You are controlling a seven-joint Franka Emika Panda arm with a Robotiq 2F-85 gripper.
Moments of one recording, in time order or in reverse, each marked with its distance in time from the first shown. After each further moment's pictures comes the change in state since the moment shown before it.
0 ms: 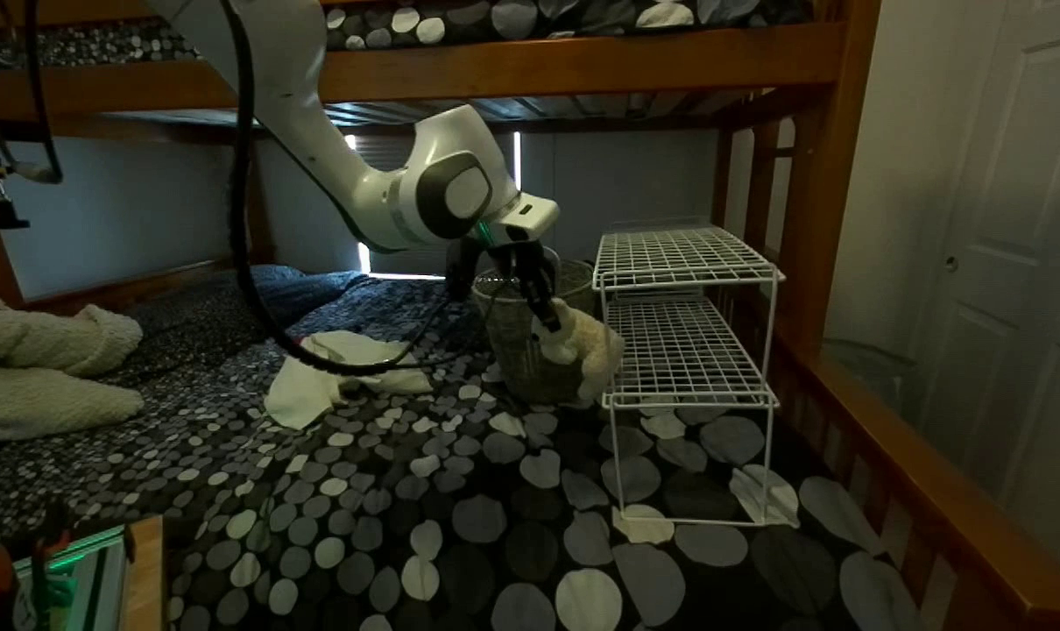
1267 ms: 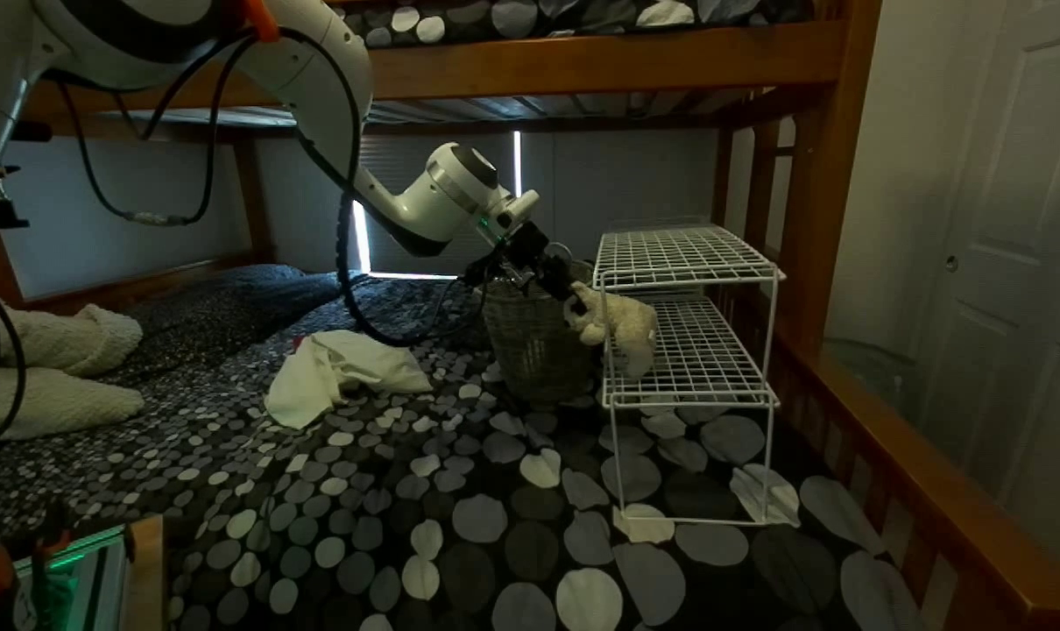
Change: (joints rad) arm 0.326 0.313 -0.153 0.511 -0.630 -0.618 0.782
